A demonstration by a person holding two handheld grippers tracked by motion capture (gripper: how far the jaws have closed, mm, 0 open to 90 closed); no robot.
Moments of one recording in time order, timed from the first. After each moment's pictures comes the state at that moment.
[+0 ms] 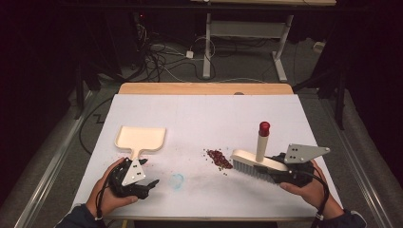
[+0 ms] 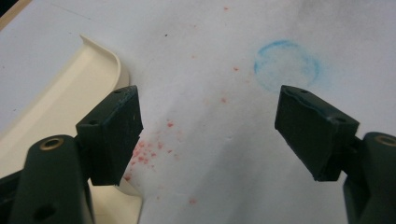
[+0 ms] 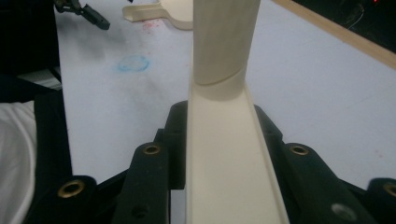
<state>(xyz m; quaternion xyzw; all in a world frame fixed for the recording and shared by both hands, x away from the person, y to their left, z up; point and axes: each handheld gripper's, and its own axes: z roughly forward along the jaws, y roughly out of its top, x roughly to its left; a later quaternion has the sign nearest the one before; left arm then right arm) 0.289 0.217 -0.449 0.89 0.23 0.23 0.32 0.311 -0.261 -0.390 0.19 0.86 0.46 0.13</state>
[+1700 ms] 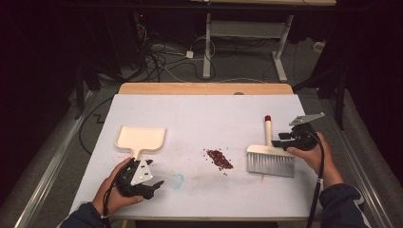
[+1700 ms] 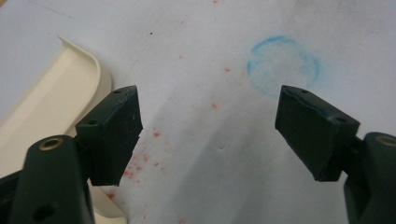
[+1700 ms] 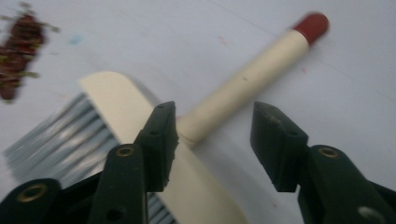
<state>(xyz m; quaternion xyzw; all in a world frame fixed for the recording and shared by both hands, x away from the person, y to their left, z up) 0.295 0.202 -0.459 0.90 0.22 0.22 0.30 0.433 -0.319 -0.428 0.40 0.85 0.31 0.13</state>
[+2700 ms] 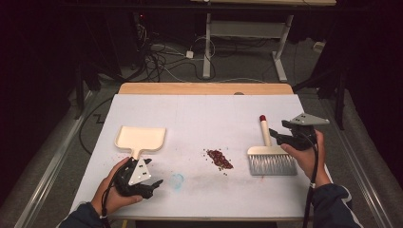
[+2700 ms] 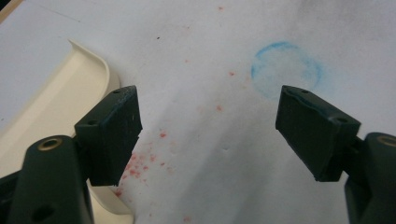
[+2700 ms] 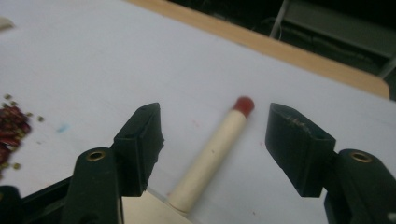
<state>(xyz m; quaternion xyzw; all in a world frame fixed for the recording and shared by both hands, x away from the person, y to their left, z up) 0.293 0.206 -0.455 0.90 0.23 0.23 0.31 0.406 -0.296 -0.405 0.39 0.77 0.40 0.29</state>
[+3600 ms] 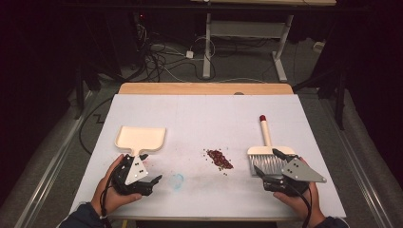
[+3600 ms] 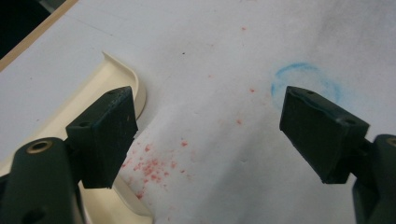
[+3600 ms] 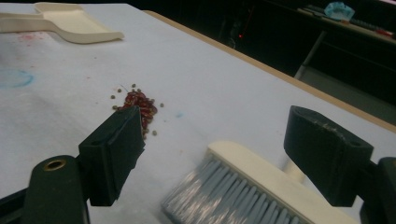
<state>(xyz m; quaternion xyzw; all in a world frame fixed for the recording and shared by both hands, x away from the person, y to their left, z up) 0.291 0.209 -0.451 0.87 0.25 0.26 0.33 0.288 -0.252 -0.437 0.28 0.77 0.47 0.34</state>
